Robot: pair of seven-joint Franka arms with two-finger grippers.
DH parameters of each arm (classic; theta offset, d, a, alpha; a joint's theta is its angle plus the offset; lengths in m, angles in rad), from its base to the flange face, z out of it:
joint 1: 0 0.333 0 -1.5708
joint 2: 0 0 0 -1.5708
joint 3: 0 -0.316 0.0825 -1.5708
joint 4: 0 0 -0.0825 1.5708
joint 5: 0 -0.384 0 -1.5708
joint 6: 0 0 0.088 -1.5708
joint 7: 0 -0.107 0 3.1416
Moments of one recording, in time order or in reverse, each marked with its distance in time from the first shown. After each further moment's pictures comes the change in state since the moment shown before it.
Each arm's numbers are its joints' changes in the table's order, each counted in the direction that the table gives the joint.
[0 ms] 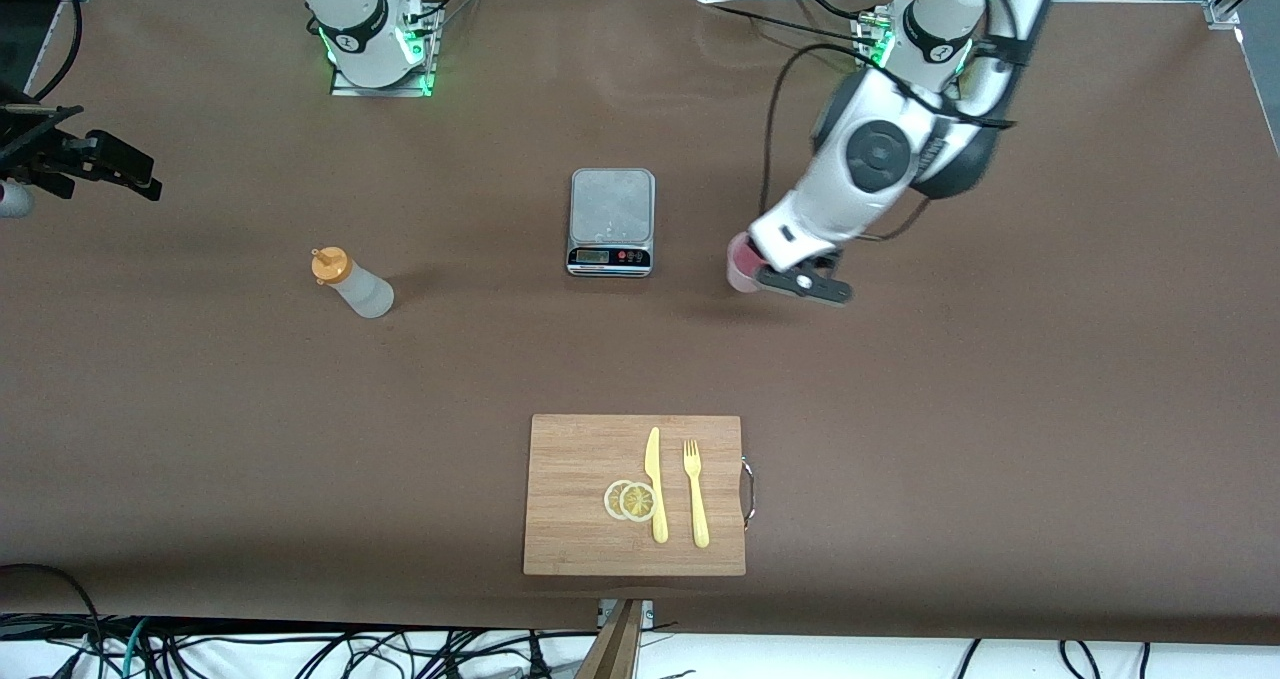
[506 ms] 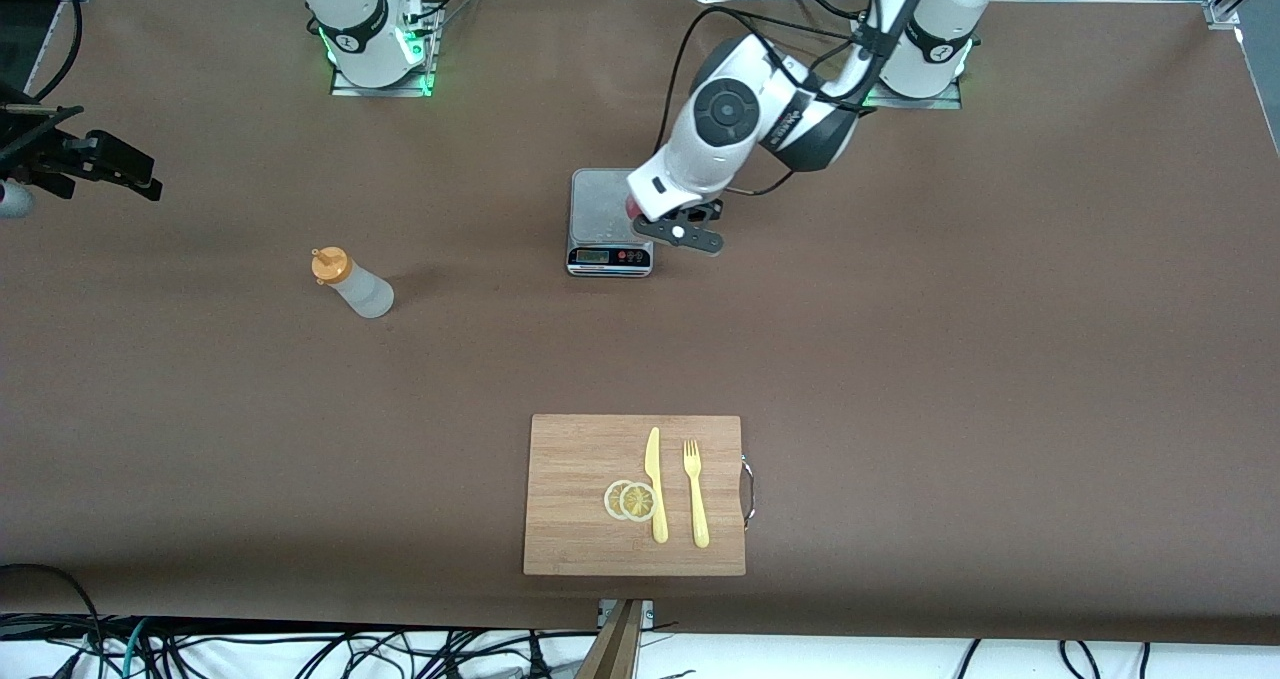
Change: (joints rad) left arm -0.219 0.128 -0.001 0.130 0.093 0.004 0.134; right arm 0.000 0.001 0.000 0.000 0.000 -0.001 0.000
